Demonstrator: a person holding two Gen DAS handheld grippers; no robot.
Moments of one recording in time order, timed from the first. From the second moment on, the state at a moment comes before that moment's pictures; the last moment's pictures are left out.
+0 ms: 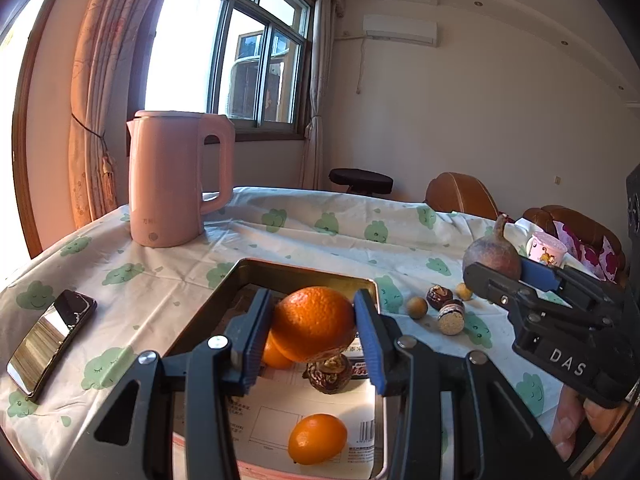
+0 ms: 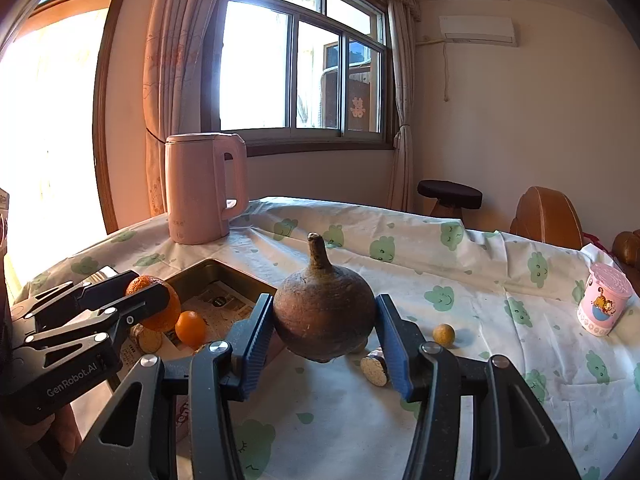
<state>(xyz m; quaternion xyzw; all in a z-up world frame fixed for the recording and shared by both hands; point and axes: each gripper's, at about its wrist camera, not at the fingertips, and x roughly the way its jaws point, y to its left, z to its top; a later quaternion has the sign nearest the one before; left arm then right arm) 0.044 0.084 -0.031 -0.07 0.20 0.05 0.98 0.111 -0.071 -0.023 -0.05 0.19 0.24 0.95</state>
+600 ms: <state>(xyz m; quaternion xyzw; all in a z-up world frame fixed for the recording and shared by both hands) 0.045 0.112 -0.039 -0.08 0.22 0.08 0.97 0.114 -0.031 -0.035 -0.07 0.21 0.27 0.94</state>
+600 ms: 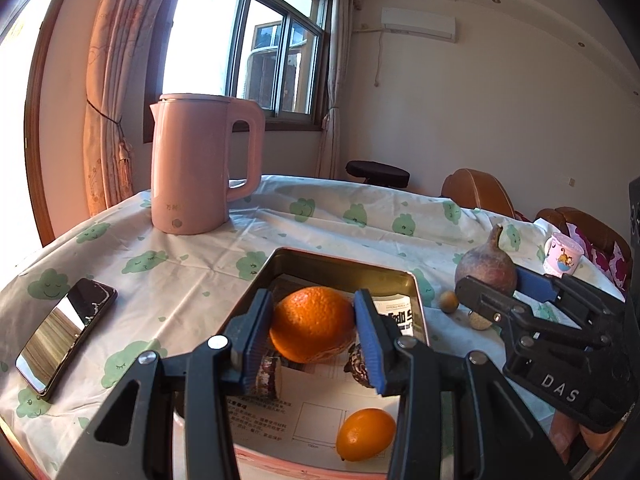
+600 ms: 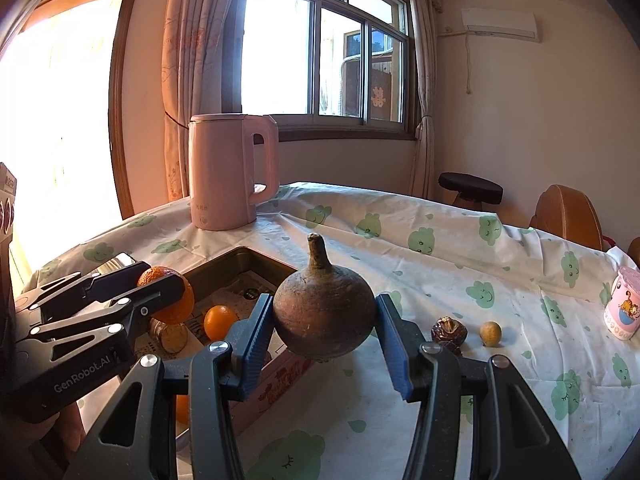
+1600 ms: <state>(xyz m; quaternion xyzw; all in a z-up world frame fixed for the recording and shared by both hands) 0.052 0.132 -0.049 -0.09 0.25 0.08 0.96 0.131 0.016 -0.058 -0.10 0.25 0.29 0.92</state>
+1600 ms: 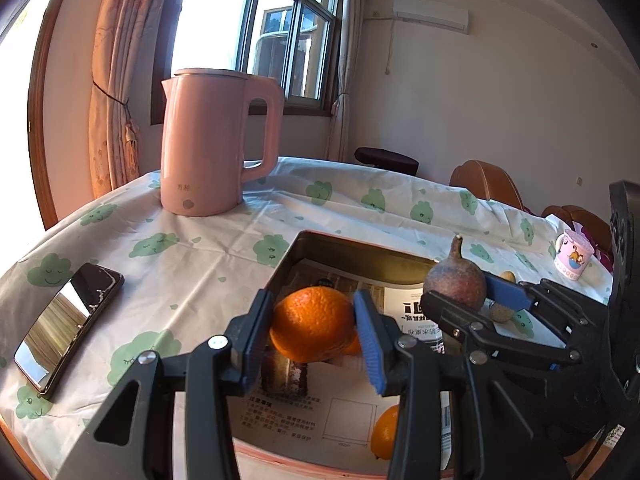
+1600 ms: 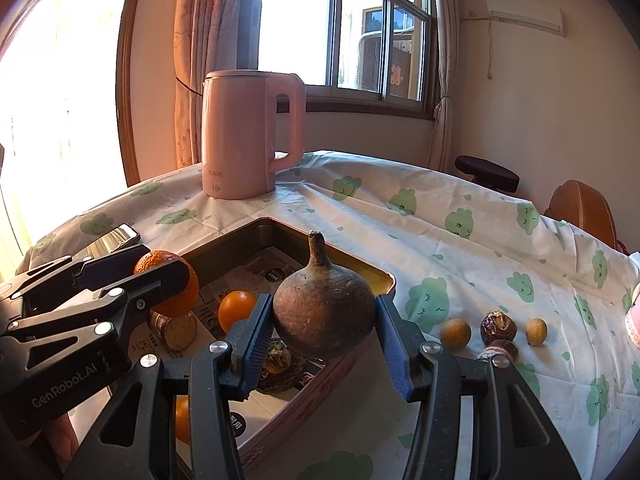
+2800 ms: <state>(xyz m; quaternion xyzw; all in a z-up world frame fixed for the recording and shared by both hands) 0.031 0.136 -0.029 -0.11 0.19 0.11 0.97 0.141 -0.052 -0.050 -0.07 0.25 0.24 0.94</state>
